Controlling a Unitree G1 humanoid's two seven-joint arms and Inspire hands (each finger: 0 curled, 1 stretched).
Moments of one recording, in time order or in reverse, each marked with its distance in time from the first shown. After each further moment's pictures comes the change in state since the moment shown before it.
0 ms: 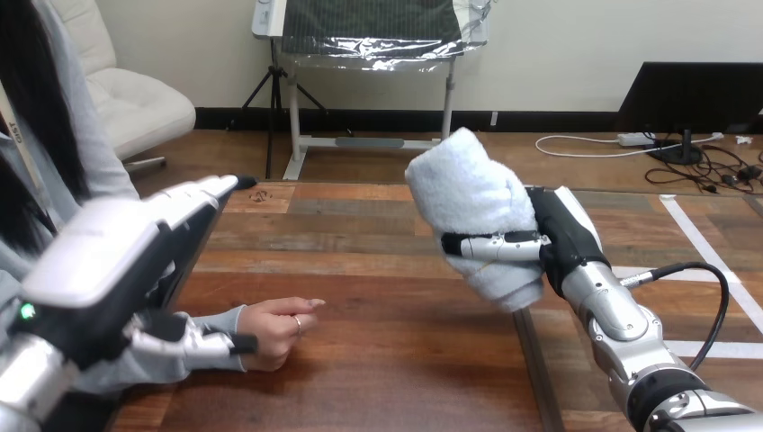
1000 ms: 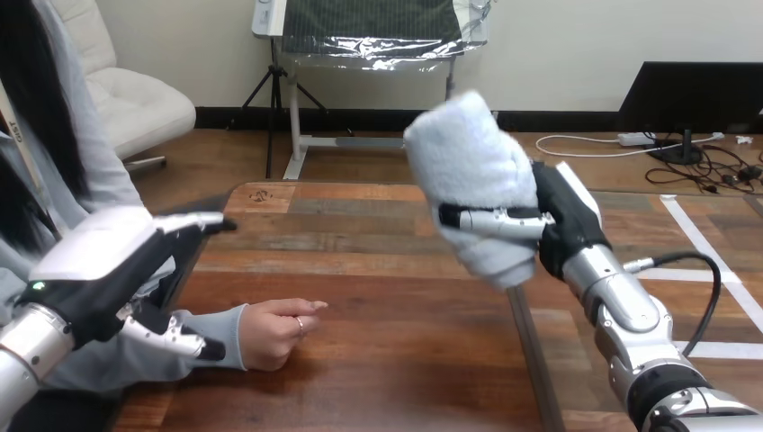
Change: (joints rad) left arm -0.201 0.109 -0.130 0.339 0.009 0.015 -0.087; right arm 0.000 0.006 -0.053 -0.039 0.129 -0.085 0.157
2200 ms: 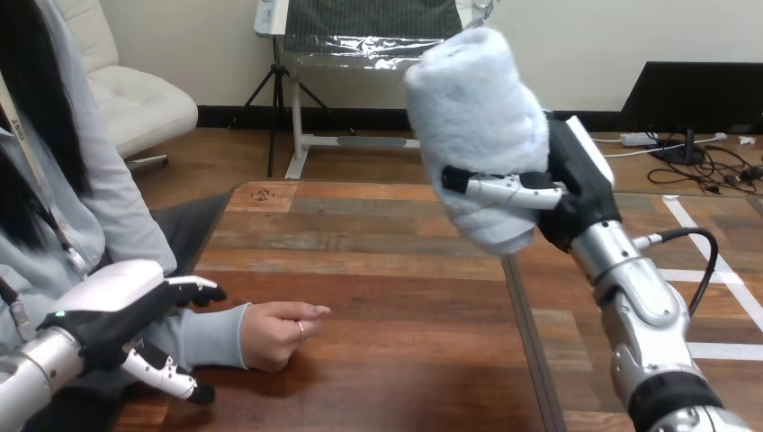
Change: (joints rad) left arm -0.210 0.034 -0.219 0.480 0.095 -0.101 0.052; right arm 0.087 0.020 -0.043 -0.273 0.179 -0.051 0.210
